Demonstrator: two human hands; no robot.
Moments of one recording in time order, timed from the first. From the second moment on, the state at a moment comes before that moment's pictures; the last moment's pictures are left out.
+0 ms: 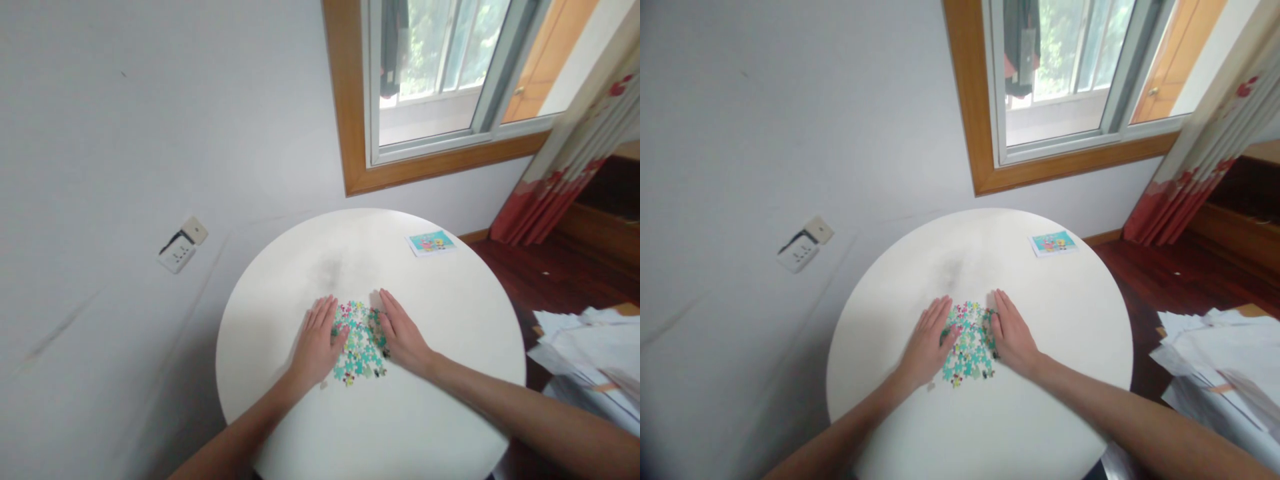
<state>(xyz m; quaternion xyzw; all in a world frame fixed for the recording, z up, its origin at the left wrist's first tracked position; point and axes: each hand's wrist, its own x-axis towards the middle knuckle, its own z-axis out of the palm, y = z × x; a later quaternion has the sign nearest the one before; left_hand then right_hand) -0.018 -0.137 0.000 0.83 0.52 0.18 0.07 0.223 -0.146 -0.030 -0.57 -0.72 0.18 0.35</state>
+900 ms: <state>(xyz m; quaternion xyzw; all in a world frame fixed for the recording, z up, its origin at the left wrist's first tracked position) -0.002 0.012 -0.003 0.85 0.50 0.15 0.05 0.211 0.004 -0.006 -0.52 -0.84 0.03 0.14</state>
